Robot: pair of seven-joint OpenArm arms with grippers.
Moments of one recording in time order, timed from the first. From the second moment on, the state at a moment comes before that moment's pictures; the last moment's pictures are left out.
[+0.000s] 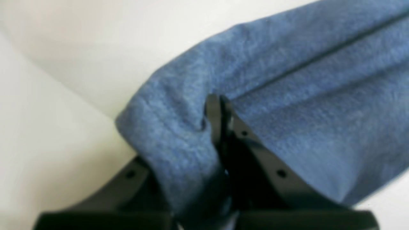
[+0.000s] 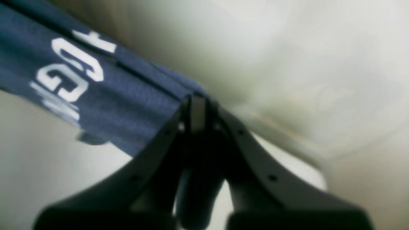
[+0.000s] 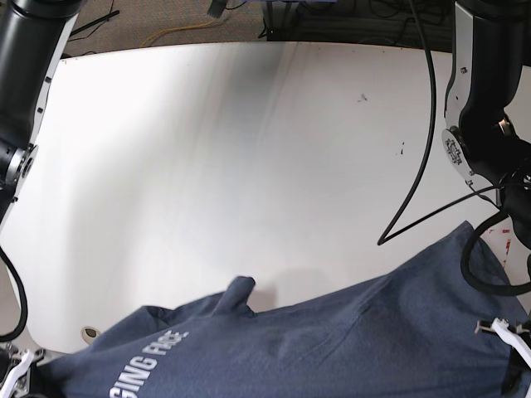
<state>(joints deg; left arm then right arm) -48.0 -18.4 -18.3 110.9 -20.5 -37.7 81.0 59.8 37.5 2.1 68.7 53.5 41.2 -70.4</state>
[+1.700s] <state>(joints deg) 19.2 -23.7 -20.8 114.5 -19.0 -42.8 79.1 -13.8 26.9 24.7 87.0 60.7 41.0 -74.6</state>
